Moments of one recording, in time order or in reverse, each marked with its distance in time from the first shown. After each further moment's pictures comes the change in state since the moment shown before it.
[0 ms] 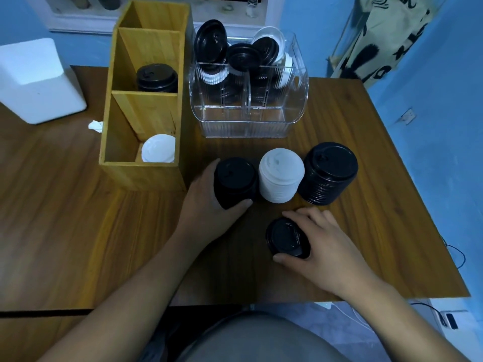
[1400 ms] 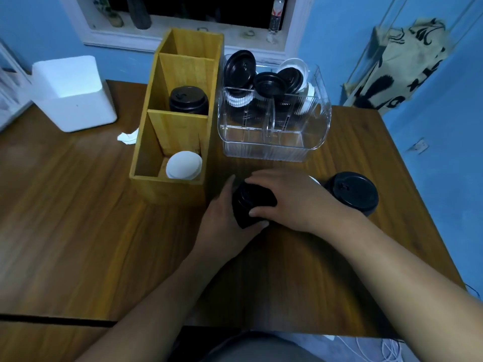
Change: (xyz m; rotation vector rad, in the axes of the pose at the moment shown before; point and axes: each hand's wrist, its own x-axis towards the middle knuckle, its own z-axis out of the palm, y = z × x) left_hand -0.001 -0.002 -0.003 -0.096 -0.015 -0.018; right_hand 0.136 -0.083 -0.060 -0.212 -0.188 -0.311
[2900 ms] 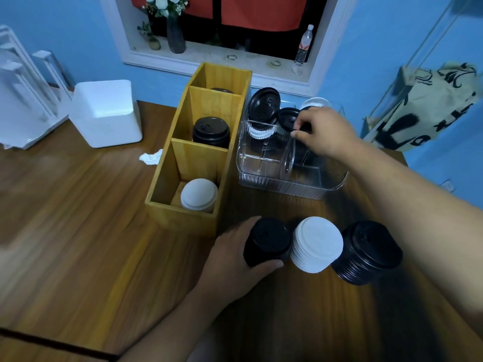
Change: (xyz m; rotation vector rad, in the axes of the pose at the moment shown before) left_hand 0.004 -0.001 -0.003 0.069 -0.015 0.102; right_hand 0.153 0.128 -0.079 -0.082 0.348 0.121
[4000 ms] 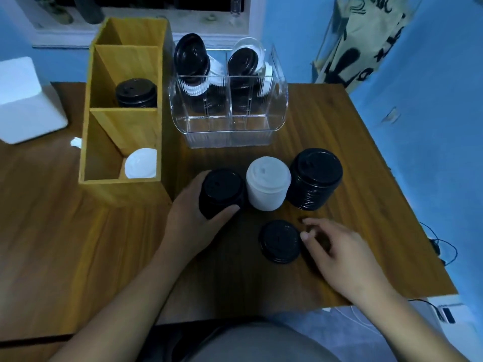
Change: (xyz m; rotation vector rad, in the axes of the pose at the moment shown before) left_hand 0.000 0.003 0.004 -0.004 0.040 0.004; right_hand -0.363 -0.057 0.037 0.367 -0.026 0.514
